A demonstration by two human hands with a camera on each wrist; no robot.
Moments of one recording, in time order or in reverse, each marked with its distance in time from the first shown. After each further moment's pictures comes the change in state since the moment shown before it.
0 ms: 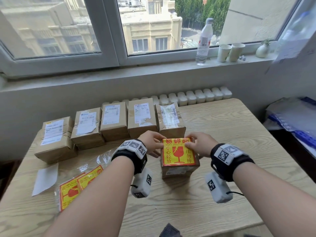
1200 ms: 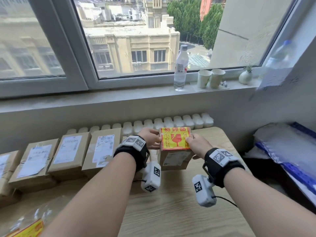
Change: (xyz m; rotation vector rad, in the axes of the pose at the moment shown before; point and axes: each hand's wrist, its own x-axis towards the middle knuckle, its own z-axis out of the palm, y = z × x) left_hand 0.145 0.178 0.024 -0.429 0.115 -0.054; right_hand 0.127 0.066 -0.153 0.308 0.154 0.109
